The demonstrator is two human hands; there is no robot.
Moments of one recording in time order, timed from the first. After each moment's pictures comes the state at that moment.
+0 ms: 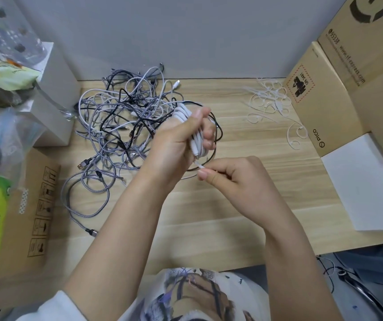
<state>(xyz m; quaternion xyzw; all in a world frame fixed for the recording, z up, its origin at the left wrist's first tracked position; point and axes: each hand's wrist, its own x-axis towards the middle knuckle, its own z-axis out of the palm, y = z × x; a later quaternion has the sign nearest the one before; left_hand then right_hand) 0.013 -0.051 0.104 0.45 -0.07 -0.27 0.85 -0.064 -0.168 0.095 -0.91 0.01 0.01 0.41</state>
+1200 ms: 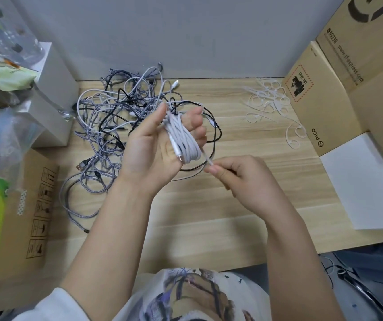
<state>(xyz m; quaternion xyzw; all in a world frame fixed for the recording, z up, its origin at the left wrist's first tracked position) 0.022 -0.025 0.097 0.26 -0.01 -0.38 0.89 -0.062 -0.177 0.096 -0.91 0.09 0.06 0.40</state>
